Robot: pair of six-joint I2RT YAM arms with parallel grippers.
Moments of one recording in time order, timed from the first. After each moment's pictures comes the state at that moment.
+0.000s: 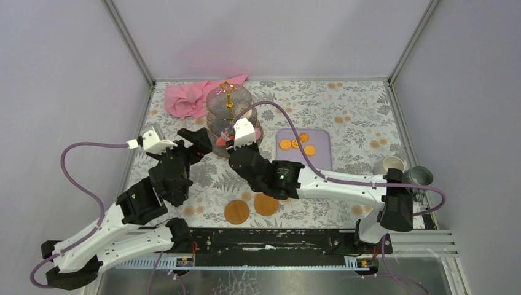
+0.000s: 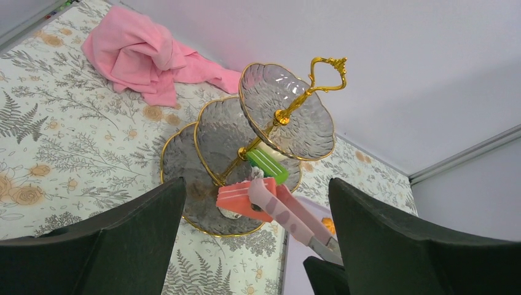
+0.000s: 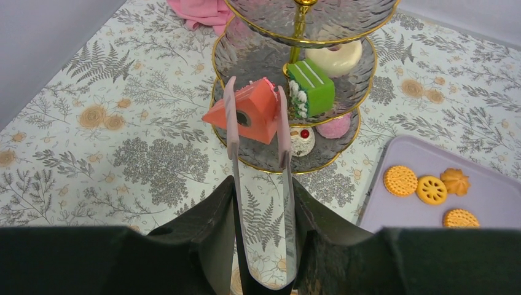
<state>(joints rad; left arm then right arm) -1.01 0.65 0.92 -0.45 -1.12 -0.69 1.30 1.60 1.39 -0.23 0.82 0.32</state>
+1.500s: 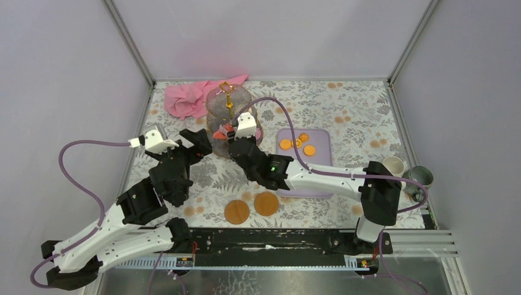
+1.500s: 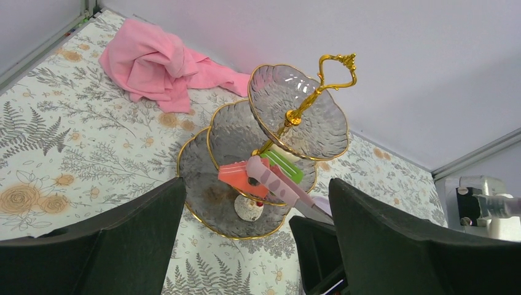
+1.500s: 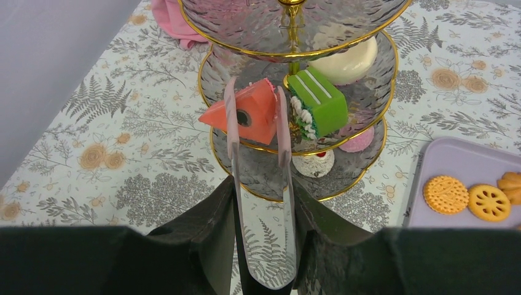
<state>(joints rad) -1.01 0.64 0.91 -0.44 -1.13 -0.61 1.19 1.72 1.35 -0.02 0.75 0.40</state>
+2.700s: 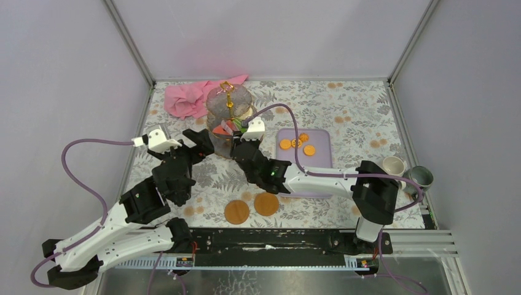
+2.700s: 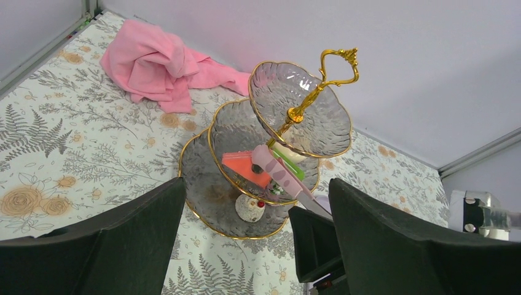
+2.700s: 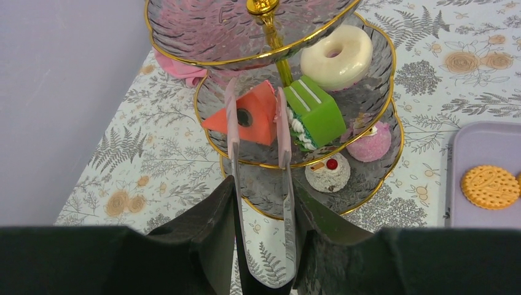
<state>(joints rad) -1.01 0.65 0.90 -0.42 -1.13 -0.59 1.18 1.74 1.23 0.21 0.83 0.52</state>
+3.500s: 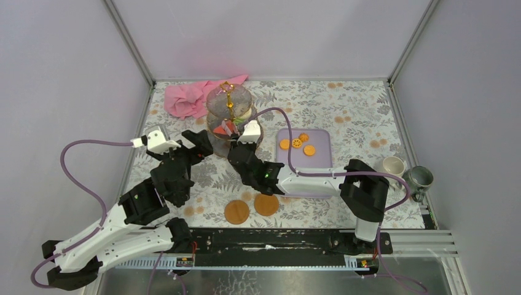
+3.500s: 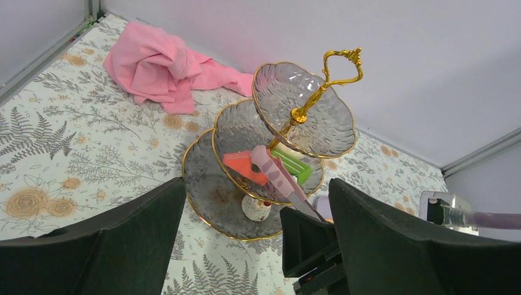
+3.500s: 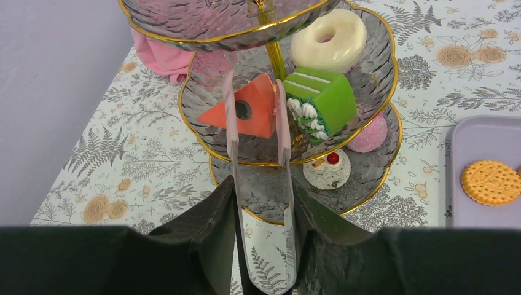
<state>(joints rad) -1.01 0.64 0.89 -0.41 -1.13 -0.57 1.19 1.82 1.25 0.26 0.88 0.52</state>
